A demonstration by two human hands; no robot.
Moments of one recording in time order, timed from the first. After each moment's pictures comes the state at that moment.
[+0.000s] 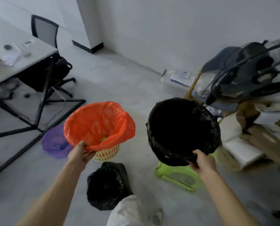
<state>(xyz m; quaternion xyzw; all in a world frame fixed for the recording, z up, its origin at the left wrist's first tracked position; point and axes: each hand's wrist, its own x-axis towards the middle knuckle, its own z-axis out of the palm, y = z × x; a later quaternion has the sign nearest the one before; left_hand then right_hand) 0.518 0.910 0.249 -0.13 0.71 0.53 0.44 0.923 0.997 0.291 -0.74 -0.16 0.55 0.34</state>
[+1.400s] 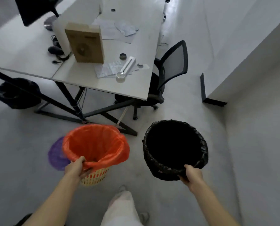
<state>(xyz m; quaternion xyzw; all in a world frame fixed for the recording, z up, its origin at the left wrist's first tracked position) 0.159 1.331 0.177 -0.55 0.55 0.60 0.17 0.238 1.739 0.224 -0.57 -0.54 0.61 -0.08</state>
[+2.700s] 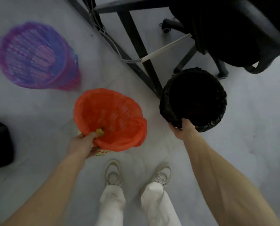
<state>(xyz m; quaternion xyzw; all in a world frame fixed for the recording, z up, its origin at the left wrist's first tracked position) 0.117 1.487 -0.232 -0.68 0.48 0.55 0.12 -0.092 1.753 -0.320 -0.57 -0.53 0.58 -0.24</state>
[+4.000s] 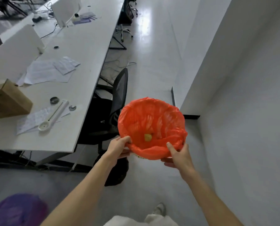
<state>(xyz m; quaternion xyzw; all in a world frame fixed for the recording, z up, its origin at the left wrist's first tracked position) -0.078 1.894 0.308 -0.22 0.70 0.61 0.30 0.017 2.108 0.292 -0.38 -0.66 0.65 -0.04</state>
